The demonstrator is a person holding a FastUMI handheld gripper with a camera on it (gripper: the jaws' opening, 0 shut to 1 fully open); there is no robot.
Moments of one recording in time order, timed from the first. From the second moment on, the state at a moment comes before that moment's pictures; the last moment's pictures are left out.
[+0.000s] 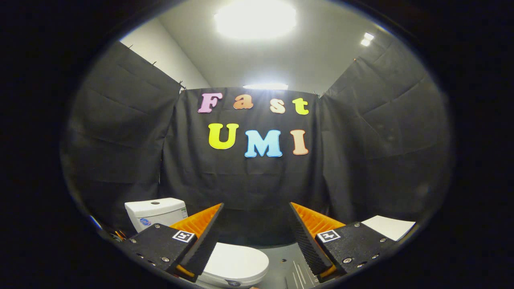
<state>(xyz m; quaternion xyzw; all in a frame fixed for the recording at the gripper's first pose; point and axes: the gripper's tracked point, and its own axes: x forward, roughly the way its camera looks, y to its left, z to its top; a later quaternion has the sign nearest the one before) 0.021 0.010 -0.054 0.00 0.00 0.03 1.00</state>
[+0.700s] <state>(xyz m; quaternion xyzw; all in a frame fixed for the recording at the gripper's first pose) 0.018 0.114 -0.213 0.13 0.13 0.08 0.98</state>
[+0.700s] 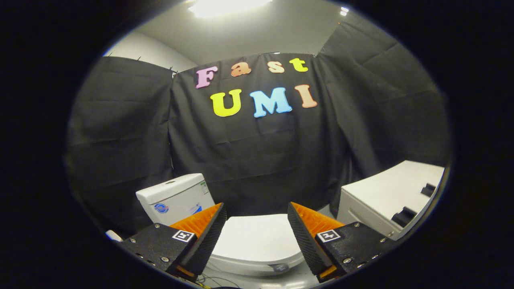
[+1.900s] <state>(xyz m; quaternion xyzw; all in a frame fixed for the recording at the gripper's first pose) -0.039 0.085 -0.447 0.37 0.31 -0.04 0.87</state>
